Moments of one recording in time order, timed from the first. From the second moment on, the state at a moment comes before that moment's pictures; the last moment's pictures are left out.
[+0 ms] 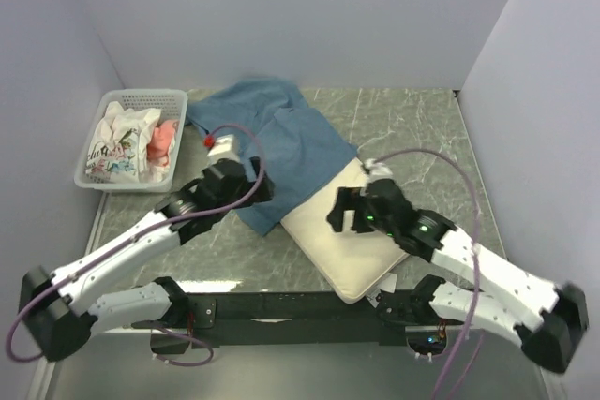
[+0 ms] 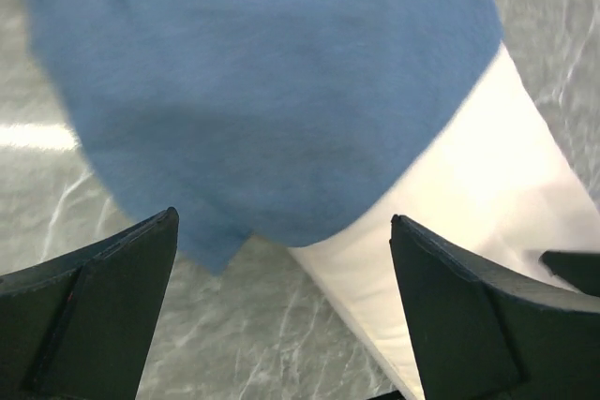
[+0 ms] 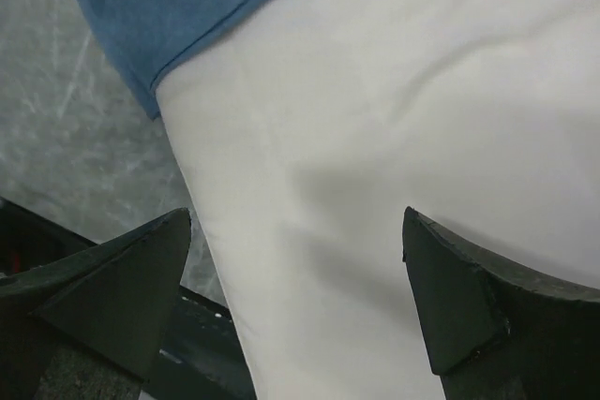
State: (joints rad) left arm -0.79 1.11 0.92 -0.44 -0.36 -0.76; right arm 0.69 0.80 0.64 -0.49 0.08 0.65
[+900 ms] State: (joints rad) left arm -0.20 1.05 1.05 -0.49 0.01 -0.68; right arm 1.18 1.97 1.32 -0.44 0.73 0.15
